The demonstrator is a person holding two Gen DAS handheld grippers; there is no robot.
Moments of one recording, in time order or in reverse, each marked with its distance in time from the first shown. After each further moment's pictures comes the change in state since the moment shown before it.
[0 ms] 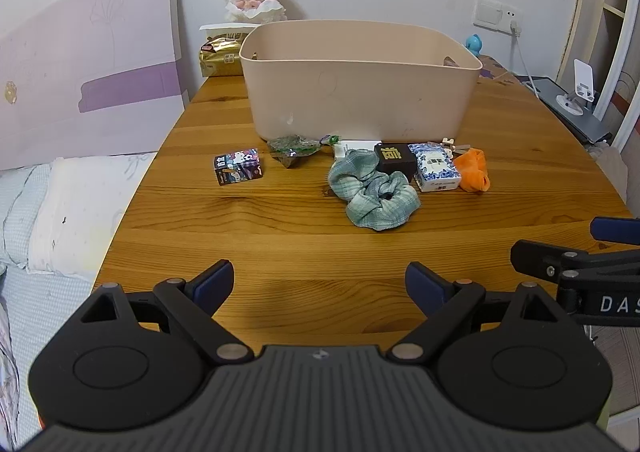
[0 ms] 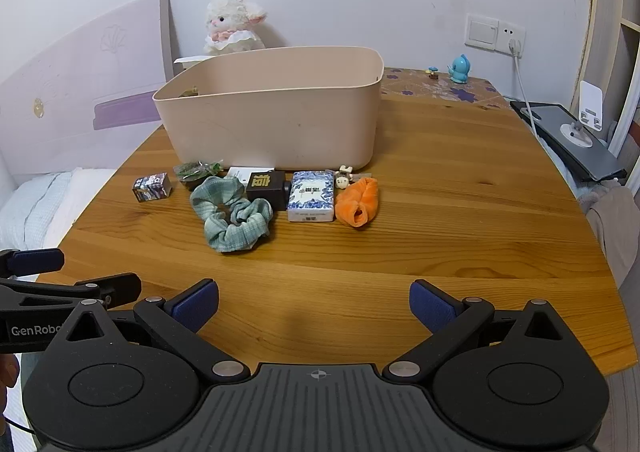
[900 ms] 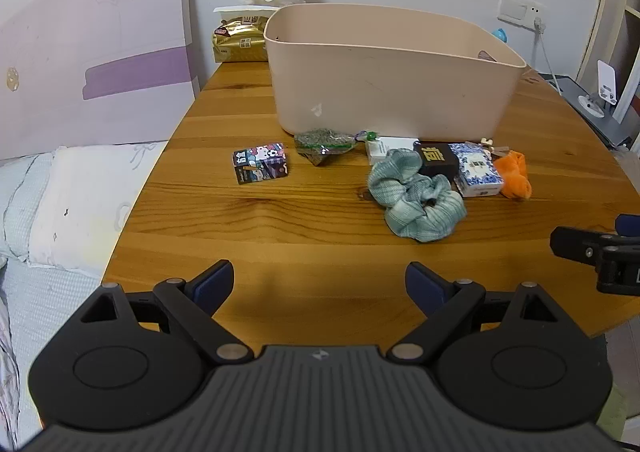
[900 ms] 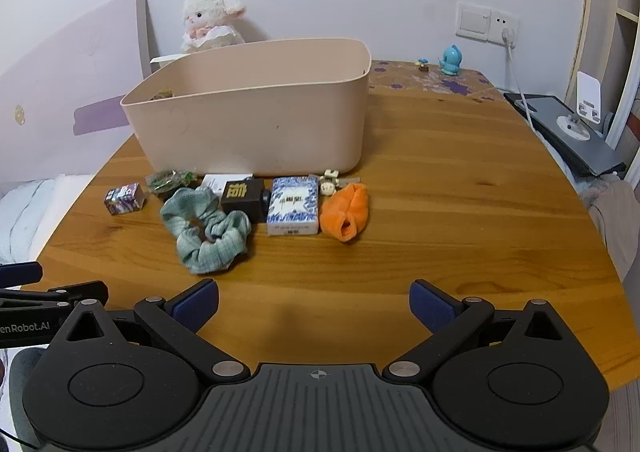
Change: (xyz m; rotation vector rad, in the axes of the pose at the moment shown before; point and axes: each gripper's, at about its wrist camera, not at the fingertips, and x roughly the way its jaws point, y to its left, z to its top) left arm 0.039 0.028 0.015 -0.023 0.040 0.023; right arm 0.035 -0.008 0.018 0.029 0.013 -0.030
